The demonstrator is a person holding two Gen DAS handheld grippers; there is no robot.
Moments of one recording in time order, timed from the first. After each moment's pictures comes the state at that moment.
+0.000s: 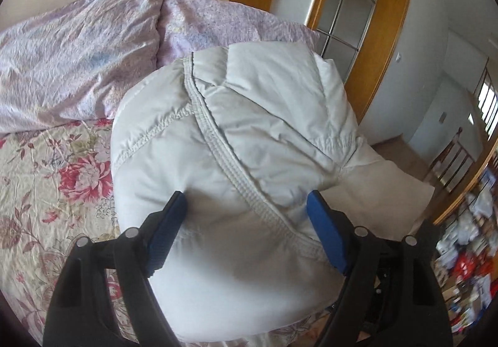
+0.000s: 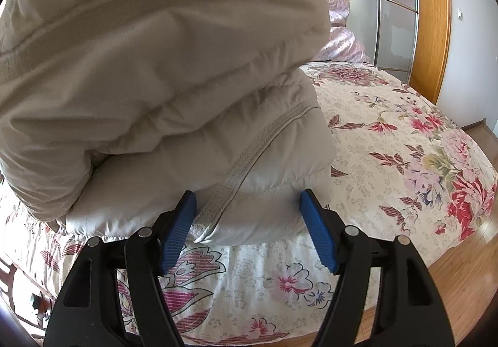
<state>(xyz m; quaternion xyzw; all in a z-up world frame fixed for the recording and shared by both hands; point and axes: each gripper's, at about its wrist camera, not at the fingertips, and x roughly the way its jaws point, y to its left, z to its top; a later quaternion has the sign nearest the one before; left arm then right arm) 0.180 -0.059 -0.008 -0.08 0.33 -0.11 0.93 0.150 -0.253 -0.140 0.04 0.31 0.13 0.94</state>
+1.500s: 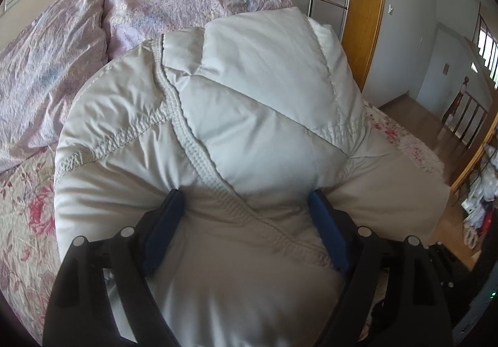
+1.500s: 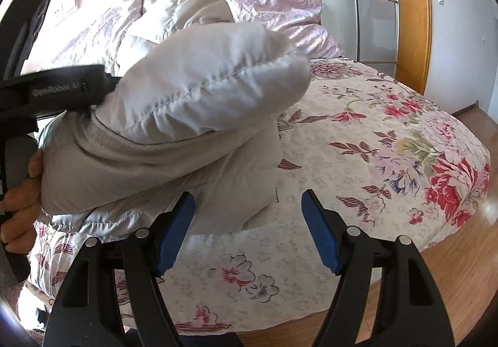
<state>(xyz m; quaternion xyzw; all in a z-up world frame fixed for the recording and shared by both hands) 0.252 -0.136 -0.062 0.03 0.36 -0.12 0.93 0.142 -0.292 -0.149 0.08 0.30 0.10 0.94</state>
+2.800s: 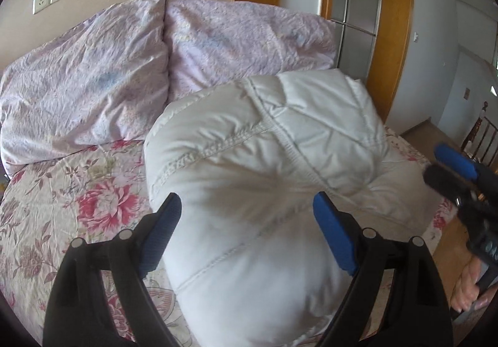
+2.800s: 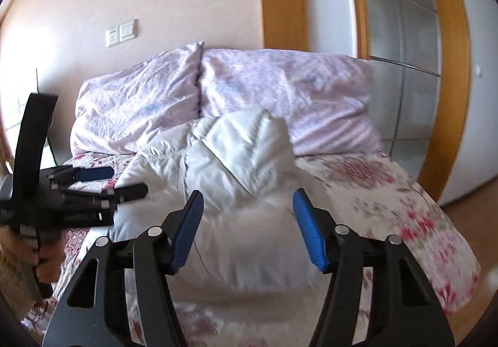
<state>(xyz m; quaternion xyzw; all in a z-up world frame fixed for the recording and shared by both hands) 0.220 -0.059 -0.027 0.00 0.32 -0.05 0.95 0.164 -0.271 -0.034 0.02 0.18 0.20 0.96</state>
